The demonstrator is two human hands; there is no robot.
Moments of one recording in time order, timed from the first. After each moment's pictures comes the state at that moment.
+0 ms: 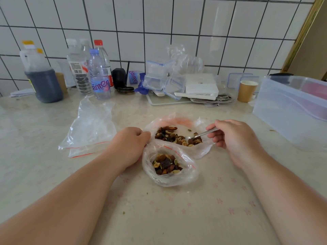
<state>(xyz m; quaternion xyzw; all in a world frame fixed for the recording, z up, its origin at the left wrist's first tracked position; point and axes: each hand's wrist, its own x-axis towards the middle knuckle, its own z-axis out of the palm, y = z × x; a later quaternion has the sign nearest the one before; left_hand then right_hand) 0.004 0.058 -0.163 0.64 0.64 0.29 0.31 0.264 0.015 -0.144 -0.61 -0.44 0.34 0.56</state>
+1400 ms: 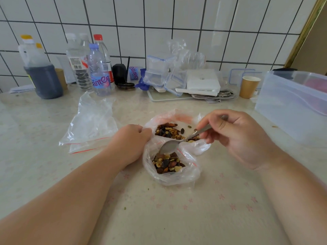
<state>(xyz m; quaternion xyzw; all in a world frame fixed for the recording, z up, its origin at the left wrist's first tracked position) 0.004 0.056 -0.164 0.66 0.64 0.26 0.29 0.253 -0.017 -0.121 -0.38 -0.65 0.41 0.51</state>
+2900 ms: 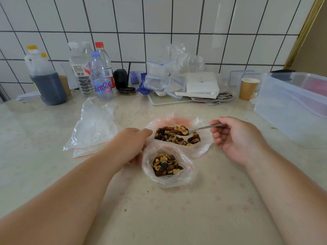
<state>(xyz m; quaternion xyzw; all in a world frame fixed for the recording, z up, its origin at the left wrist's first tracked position) 0.005 0.055 -0.150 0.60 0.67 0.26 0.36 0.268 0.017 -0.135 -0.51 -0.29 0.53 0.62</state>
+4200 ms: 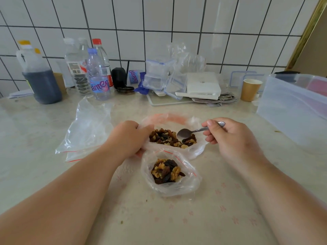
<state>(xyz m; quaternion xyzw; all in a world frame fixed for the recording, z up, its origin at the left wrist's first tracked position) 0.009 0.089 -0.156 0.65 0.68 0.25 0.23 0.250 0.008 -0.142 -0.62 -0.56 0.20 0.51</state>
